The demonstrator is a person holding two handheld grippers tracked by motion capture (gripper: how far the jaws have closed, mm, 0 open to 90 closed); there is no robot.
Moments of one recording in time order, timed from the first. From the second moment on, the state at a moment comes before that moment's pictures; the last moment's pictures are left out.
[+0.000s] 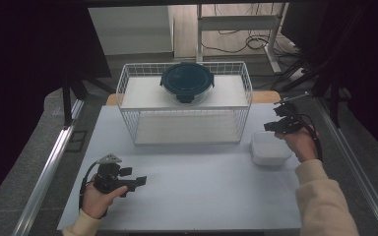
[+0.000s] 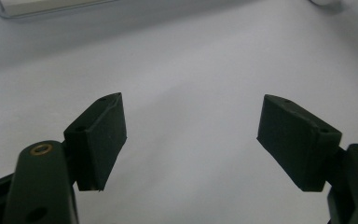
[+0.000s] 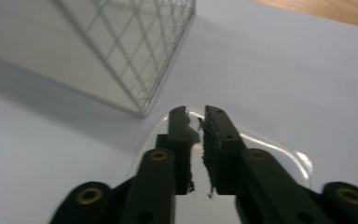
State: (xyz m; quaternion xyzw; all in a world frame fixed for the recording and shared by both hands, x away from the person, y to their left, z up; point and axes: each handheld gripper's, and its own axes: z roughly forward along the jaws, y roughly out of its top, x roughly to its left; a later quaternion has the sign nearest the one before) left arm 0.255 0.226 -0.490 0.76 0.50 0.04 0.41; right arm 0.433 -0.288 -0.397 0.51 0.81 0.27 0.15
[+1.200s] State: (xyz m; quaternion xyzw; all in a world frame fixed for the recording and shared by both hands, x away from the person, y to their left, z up) left arm 0.260 0.226 -0.497 0.76 0.50 0.03 0.41; right arm 0.468 -0.307 -0.444 0.50 0.85 0.14 0.13
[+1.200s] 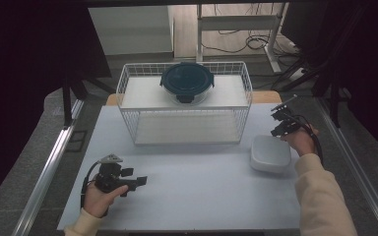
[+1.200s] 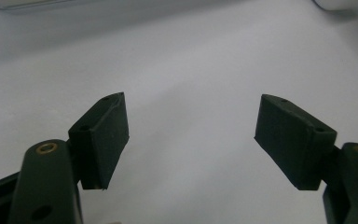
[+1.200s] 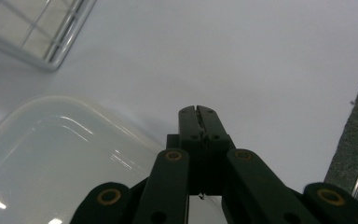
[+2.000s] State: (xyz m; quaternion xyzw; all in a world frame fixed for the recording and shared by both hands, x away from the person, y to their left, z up) left arm 0.259 0.222 -0.498 0.77 0.49 0.03 0.40; right arm 0.387 -0.304 -0.447 0.46 0.86 0.18 0.09
